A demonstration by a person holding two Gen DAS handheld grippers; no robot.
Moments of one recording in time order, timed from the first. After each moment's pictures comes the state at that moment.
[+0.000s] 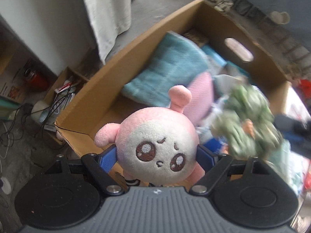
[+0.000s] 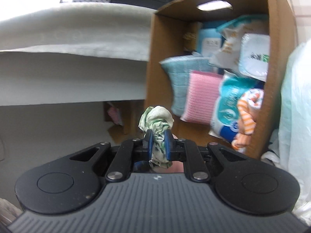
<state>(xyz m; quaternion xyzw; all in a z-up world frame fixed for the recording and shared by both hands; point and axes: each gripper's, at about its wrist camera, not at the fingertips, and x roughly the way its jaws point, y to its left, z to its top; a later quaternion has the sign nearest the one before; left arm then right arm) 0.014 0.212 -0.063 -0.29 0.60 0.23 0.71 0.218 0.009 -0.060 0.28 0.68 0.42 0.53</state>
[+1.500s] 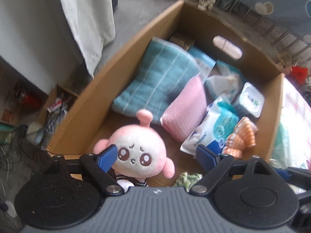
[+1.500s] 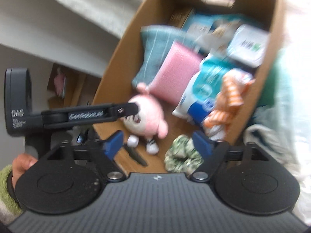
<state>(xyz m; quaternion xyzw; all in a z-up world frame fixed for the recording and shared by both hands) 0.025 0.207 -0.057 -0.24 0.58 0.19 0.76 0.130 0.028 -0.033 0.07 0.63 0.40 0.66</state>
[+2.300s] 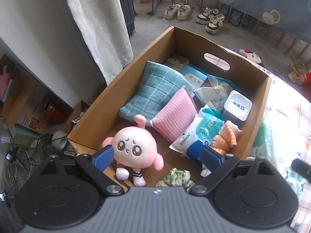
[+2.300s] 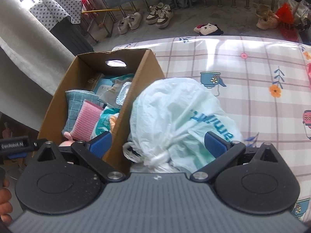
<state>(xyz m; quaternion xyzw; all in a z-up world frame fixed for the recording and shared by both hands) 0.029 0.130 -0.001 -0.17 0.56 0.28 0.76 0.130 -0.117 0.002 0.05 0.53 0.21 0.82</state>
